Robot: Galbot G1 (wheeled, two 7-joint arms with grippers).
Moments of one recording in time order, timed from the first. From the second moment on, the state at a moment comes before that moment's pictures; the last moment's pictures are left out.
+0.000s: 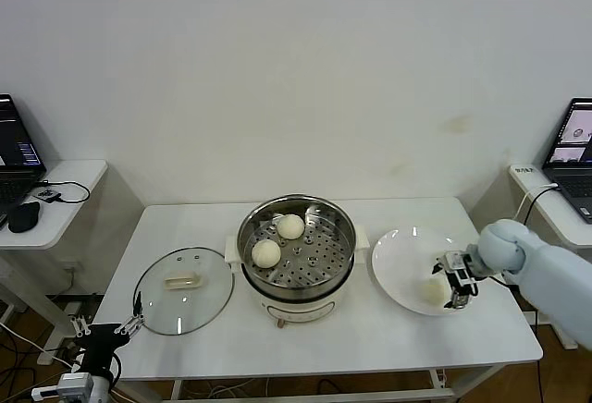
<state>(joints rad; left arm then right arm) 1.66 -1.20 -0.75 -1.93 -0.22 -0.07 -0.14 -0.24 0.59 -0.59 1.33 -0.23 -0.16 -1.05</state>
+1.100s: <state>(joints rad) 1.66 -1.20 -0.76 -1.93 -0.22 -0.07 -0.14 -0.22 0.61 -0.58 1.29 -0.24 -0.17 -1.07</state>
